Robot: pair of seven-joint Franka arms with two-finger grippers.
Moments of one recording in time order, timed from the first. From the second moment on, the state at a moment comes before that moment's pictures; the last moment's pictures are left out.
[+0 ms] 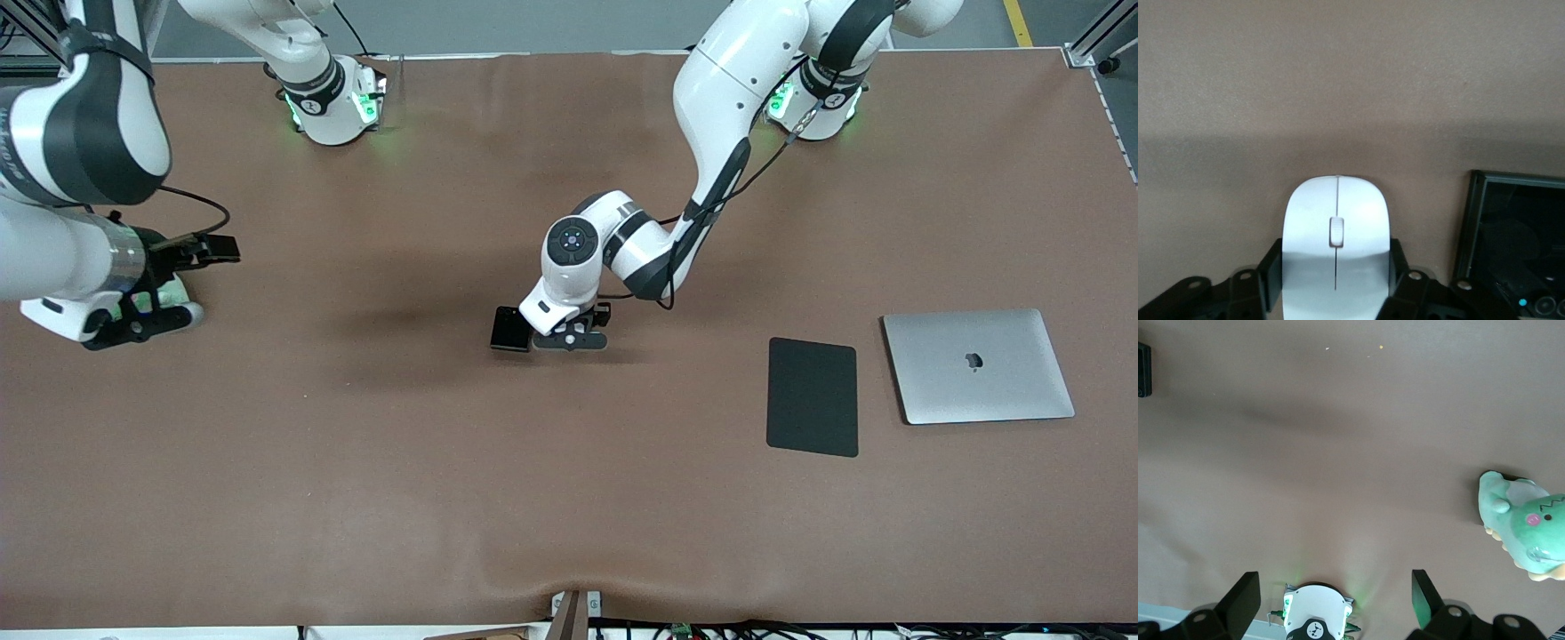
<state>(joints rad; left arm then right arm) -0.78 0.86 -0.06 -1.45 0.02 2.34 -0.81 0.12 0.26 -0.06 -1.51 -0.02 1.35 -0.21</state>
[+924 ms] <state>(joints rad) -0.67 0.61 -0.05 -1.41 0.02 2.17 -0.81 0.35 0.37 -0.05 -1.69 0.17 1.66 0.10</state>
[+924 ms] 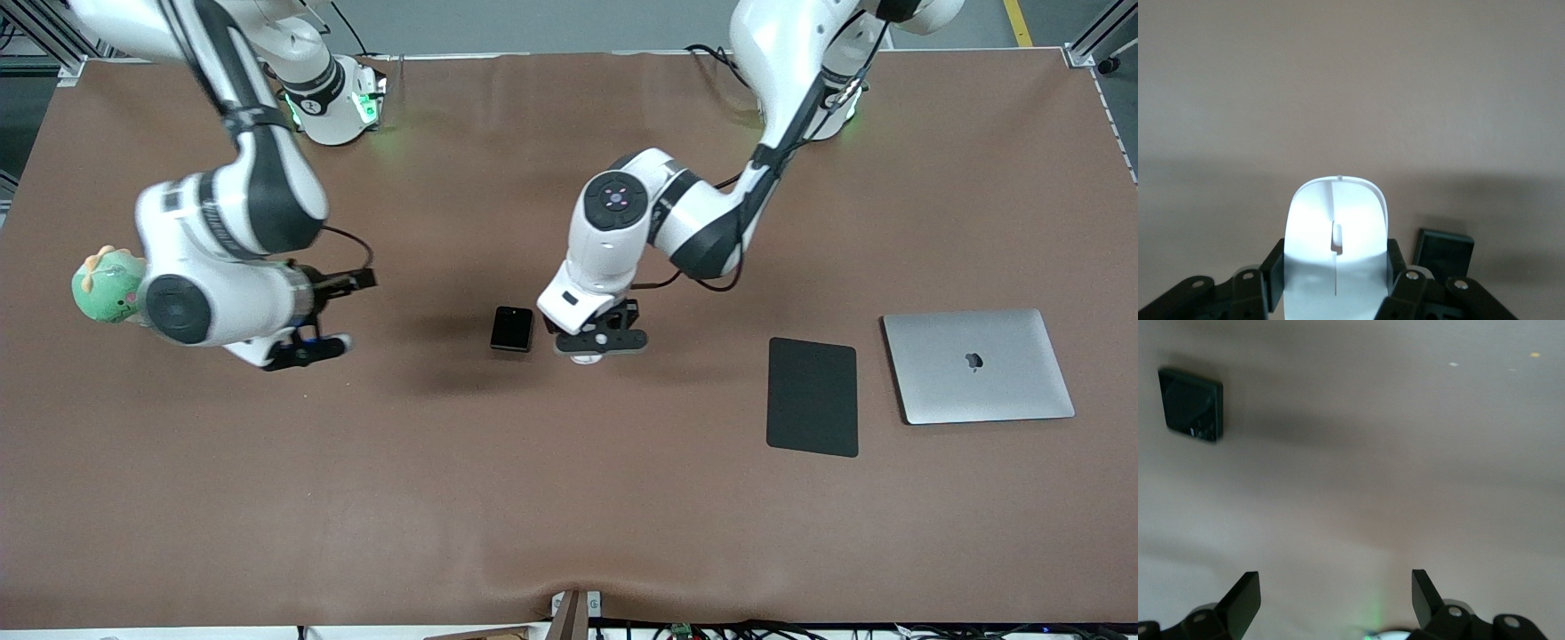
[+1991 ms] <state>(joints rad) -0.22 0.54 -0.04 -1.48 0.02 1.98 -0.21 0.62 0.50 -0.05 -1.90 0.30 2.32 0.47</state>
